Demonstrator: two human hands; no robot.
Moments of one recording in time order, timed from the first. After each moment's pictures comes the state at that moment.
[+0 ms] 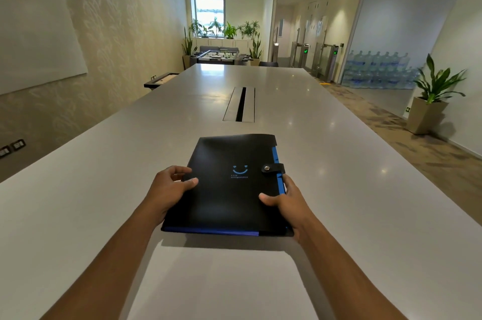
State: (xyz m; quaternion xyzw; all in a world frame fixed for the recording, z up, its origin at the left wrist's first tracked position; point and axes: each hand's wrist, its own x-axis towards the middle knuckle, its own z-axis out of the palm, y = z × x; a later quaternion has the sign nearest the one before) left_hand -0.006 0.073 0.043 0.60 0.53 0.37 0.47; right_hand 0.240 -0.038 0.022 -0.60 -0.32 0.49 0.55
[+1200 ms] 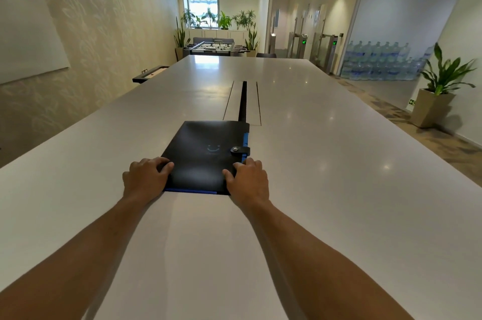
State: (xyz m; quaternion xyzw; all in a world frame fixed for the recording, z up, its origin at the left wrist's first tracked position) left_hand 0.006 0.306 -0.022 0.73 0.63 0.25 0.06; right_hand 0.221 0.208 -0.026 -0.78 -0.56 0.00 0.28
